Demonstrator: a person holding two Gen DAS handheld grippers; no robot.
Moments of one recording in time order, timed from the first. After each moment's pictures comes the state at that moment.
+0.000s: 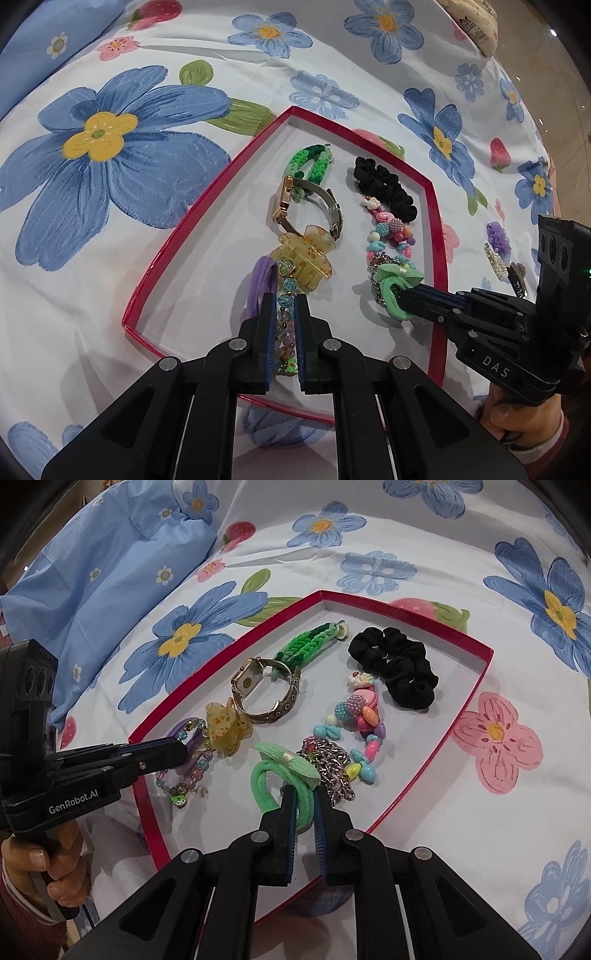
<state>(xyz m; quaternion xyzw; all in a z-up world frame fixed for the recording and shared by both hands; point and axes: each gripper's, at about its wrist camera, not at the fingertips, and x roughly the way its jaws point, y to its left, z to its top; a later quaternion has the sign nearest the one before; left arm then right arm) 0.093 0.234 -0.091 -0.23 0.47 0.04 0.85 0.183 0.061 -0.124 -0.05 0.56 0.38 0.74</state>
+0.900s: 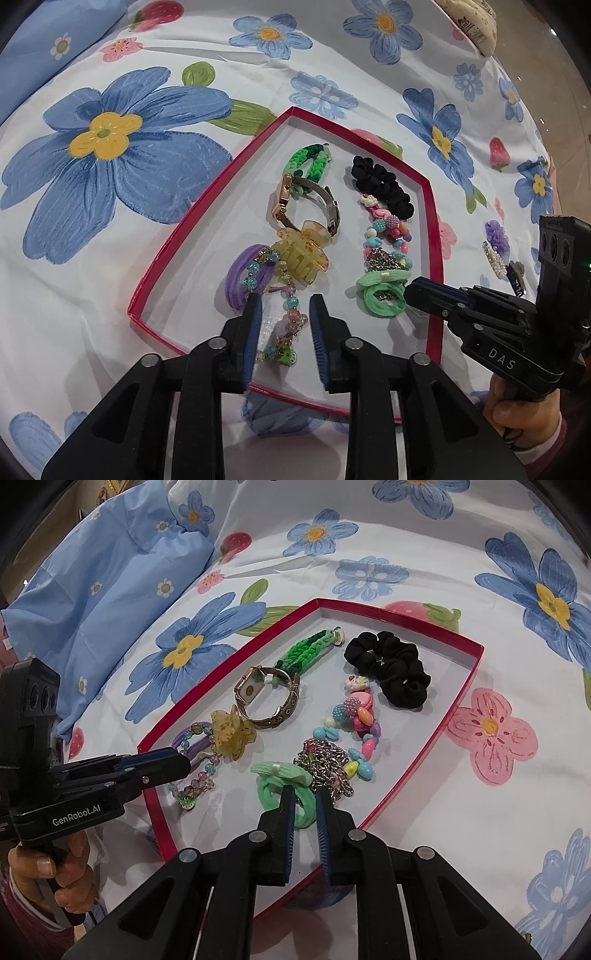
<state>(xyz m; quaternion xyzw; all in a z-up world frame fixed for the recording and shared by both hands) 0.086 0.231 -0.084 -0.23 0.47 0.04 0.85 0.183 0.052 -0.118 -0.03 0.55 0.37 0.74</state>
